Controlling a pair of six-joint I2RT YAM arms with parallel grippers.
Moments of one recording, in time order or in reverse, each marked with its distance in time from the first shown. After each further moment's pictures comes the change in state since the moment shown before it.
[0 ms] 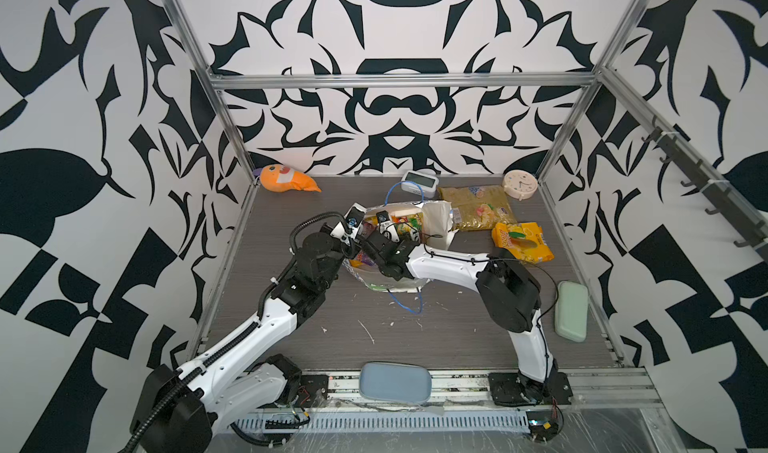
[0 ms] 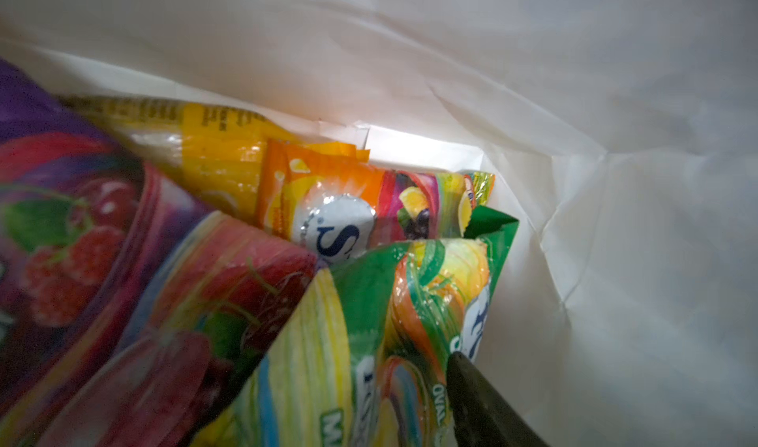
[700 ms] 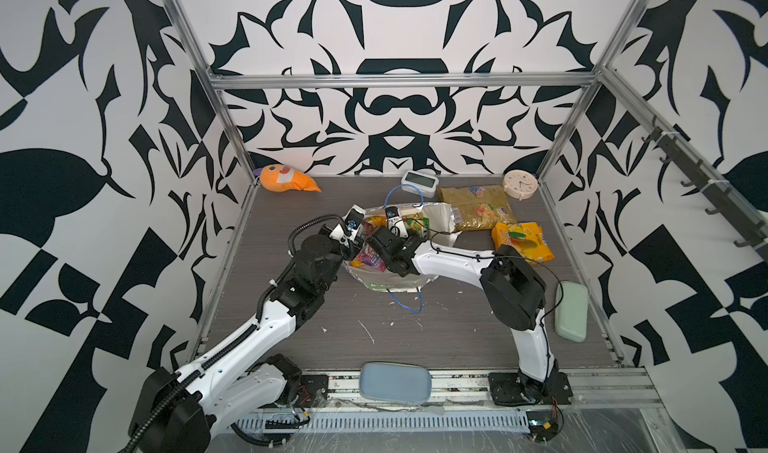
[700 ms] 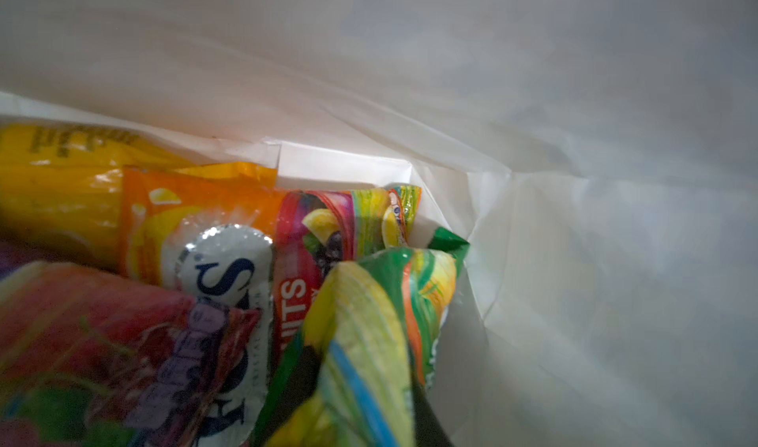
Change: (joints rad) left arm 0.000 -0.013 -0.016 0.014 -0.002 0.010; right arm -0.040 -0.033 -0.040 0.002 0.094 -0.026
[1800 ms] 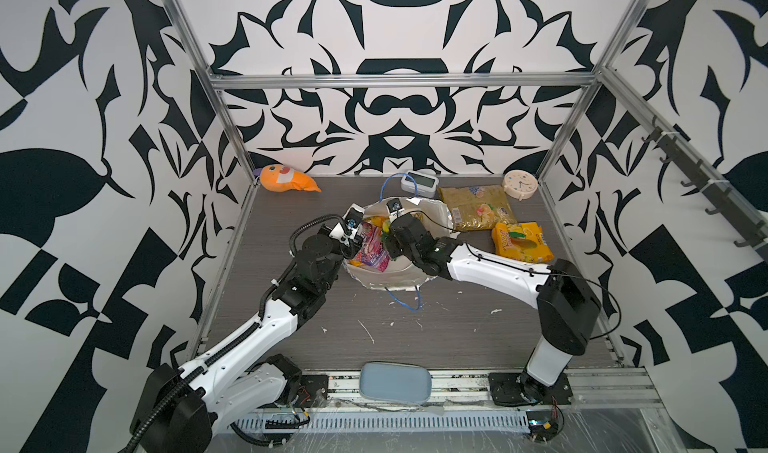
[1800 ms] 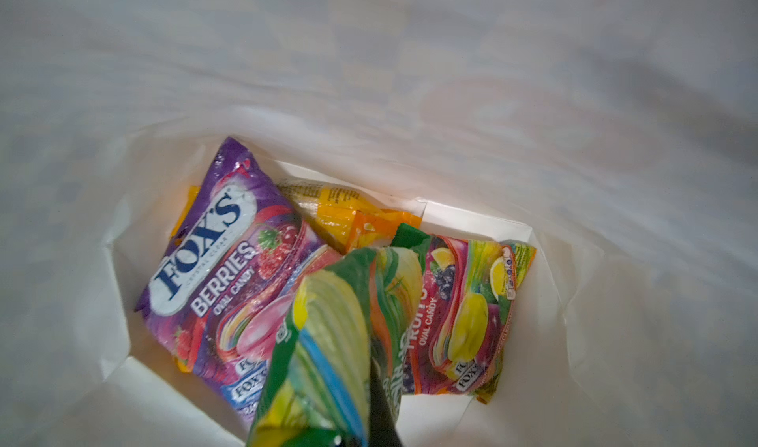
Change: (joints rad) left arm 0.000 0.021 -0.003 0.031 -0.044 0.003; right arm -0.029 -0.327 -0.217 0.257 -0.530 -0.186
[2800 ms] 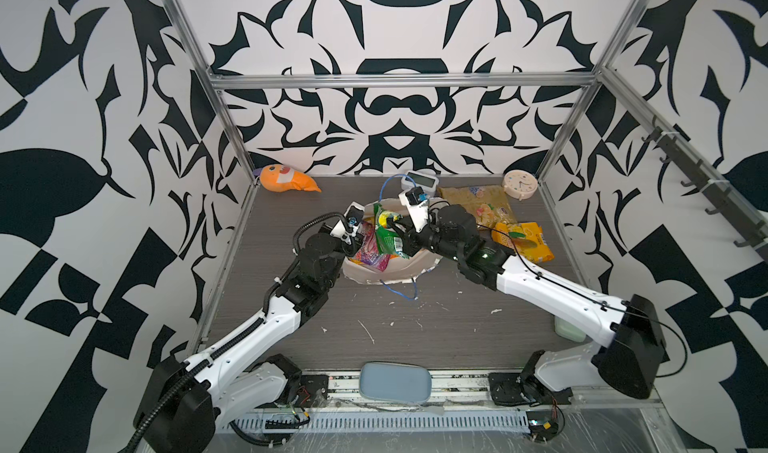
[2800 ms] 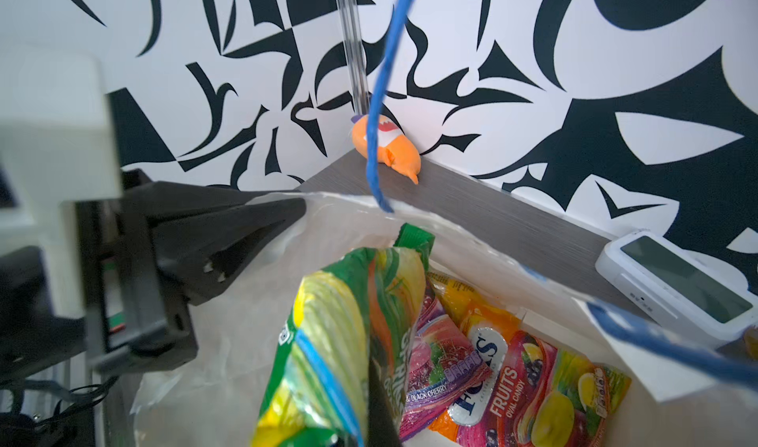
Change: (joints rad) left arm 0.000 0.031 0.004 0.025 -0.047 0.000; right arm -0.073 -0.352 -0.152 0.164 -0.488 -0.090
